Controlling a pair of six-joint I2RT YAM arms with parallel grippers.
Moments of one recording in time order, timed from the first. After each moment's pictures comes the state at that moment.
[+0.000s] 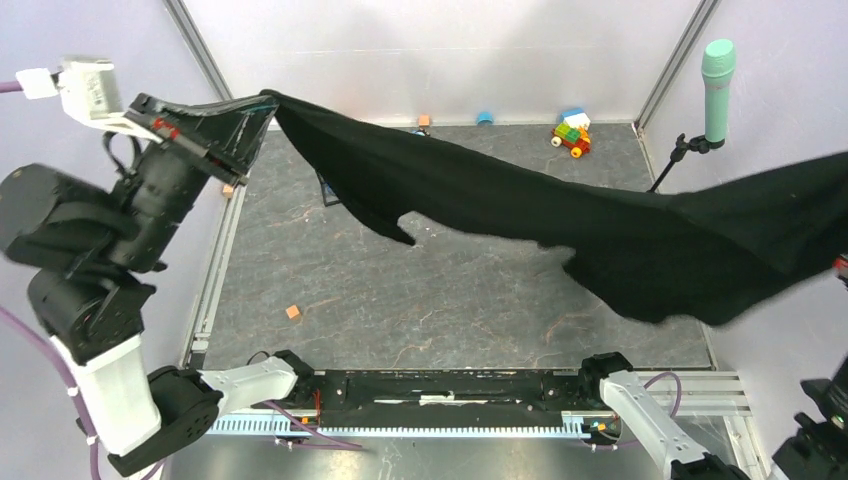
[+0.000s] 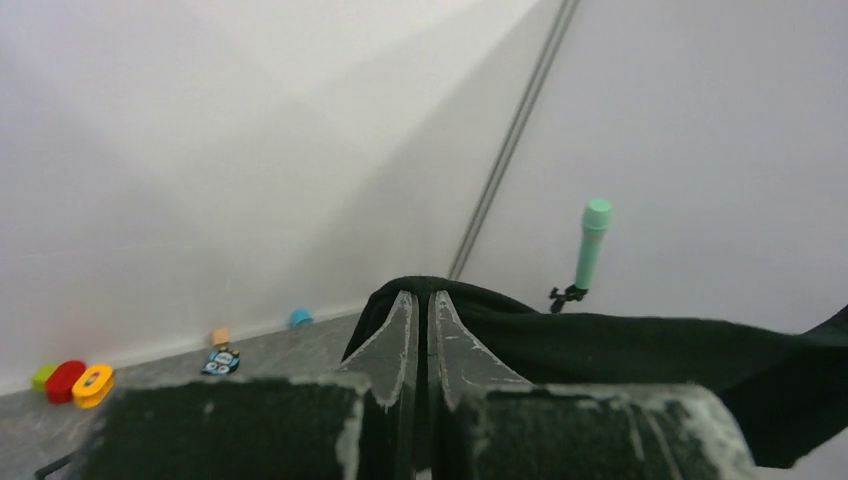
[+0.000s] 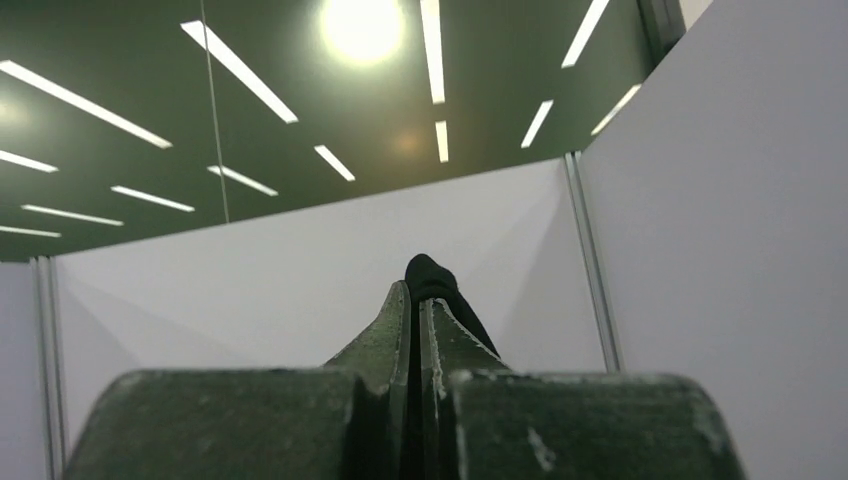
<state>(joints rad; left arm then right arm) -0.62 1.13 2.19 -0.75 -0.10 -0.30 0.22 0.71 1.86 -0.21 0.22 -0.01</state>
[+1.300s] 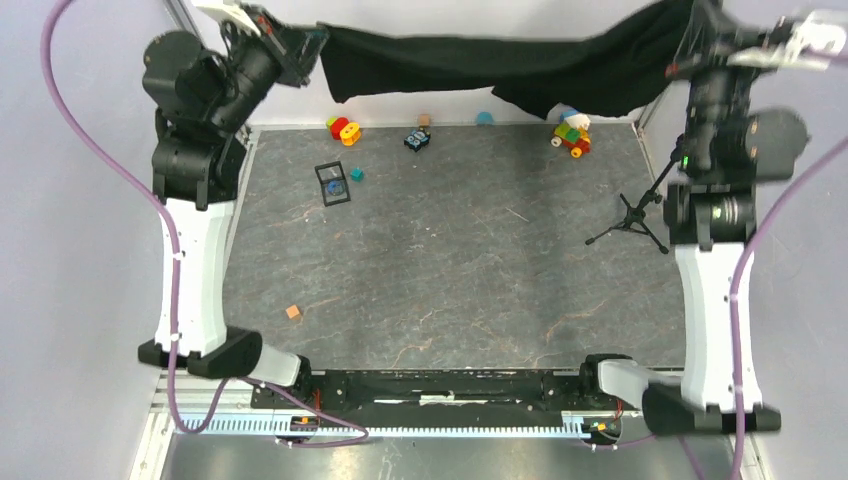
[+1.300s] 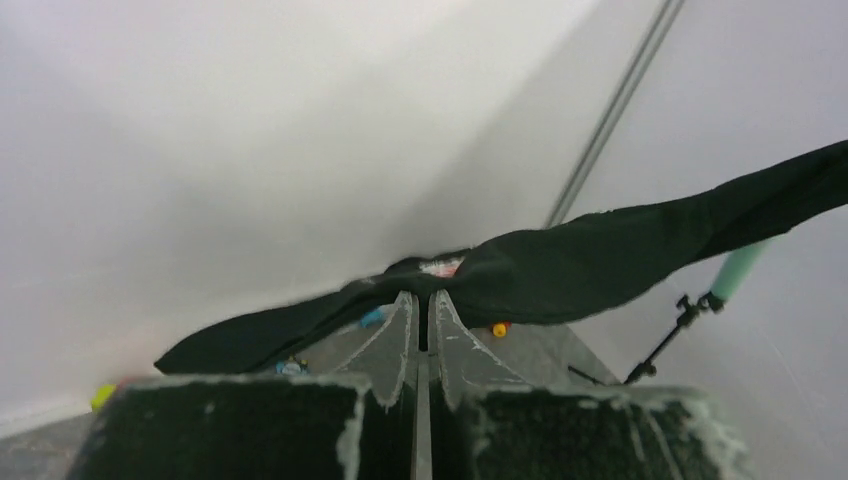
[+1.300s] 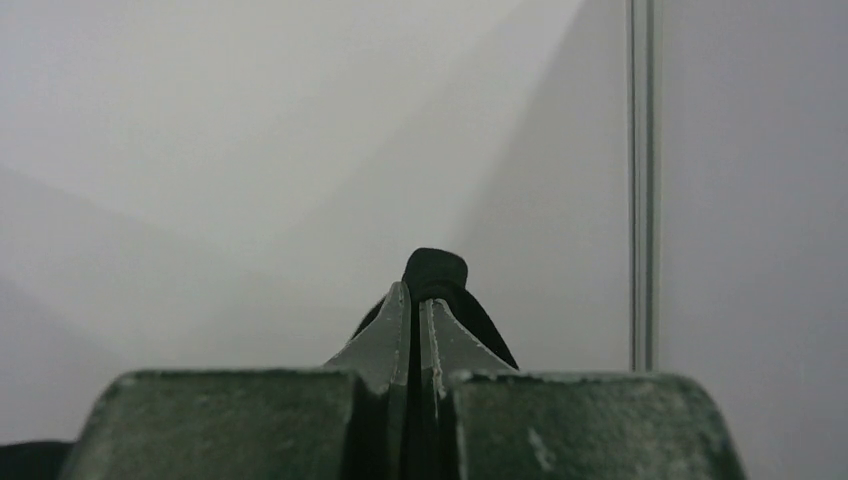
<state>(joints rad) -0.21 1.50 2.25 -0.51 0.29 -0.32 0.01 1.24 1.76 0.13 0.11 0.09</state>
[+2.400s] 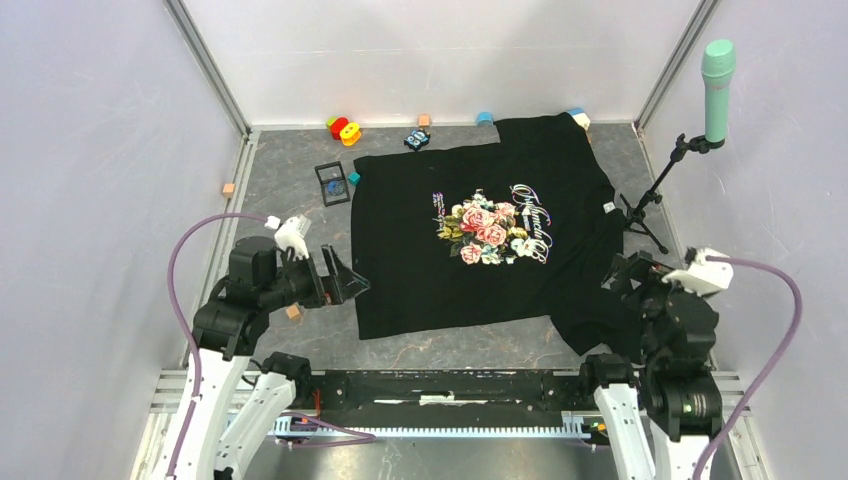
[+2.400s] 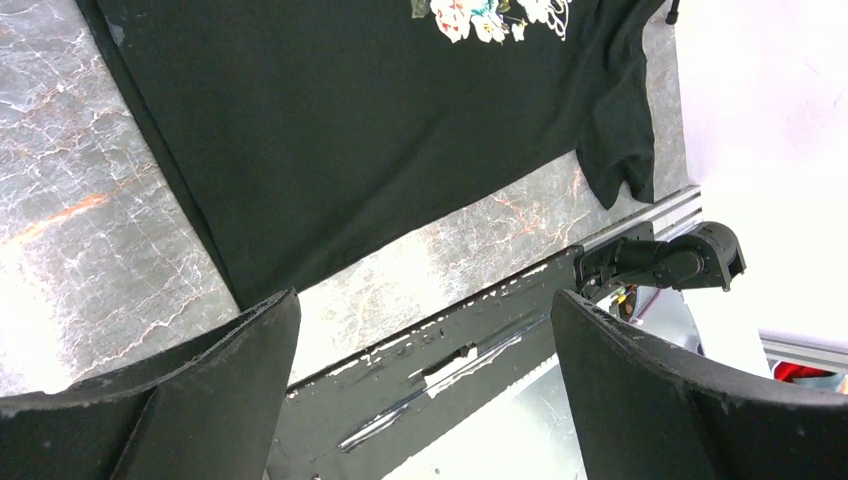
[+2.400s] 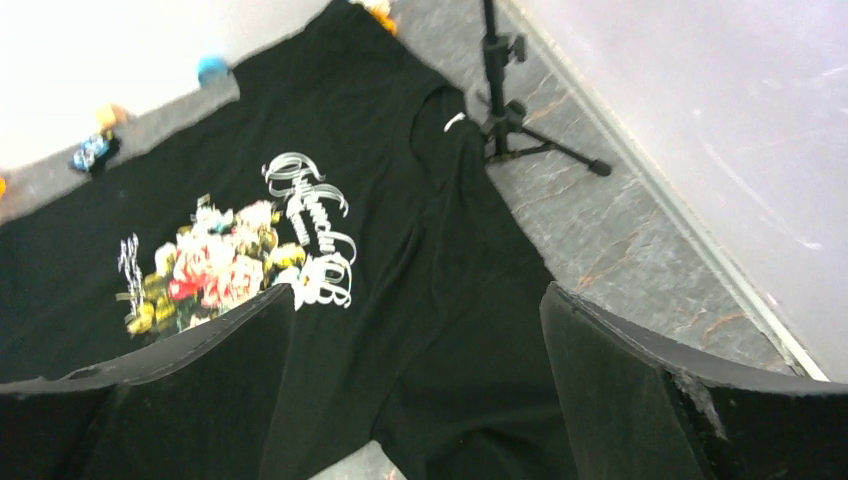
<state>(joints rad) -0.21 0.58 0.85 -0.92 0.46 -0.48 0.01 0.19 0.82 -0.80 0.32 0.31</state>
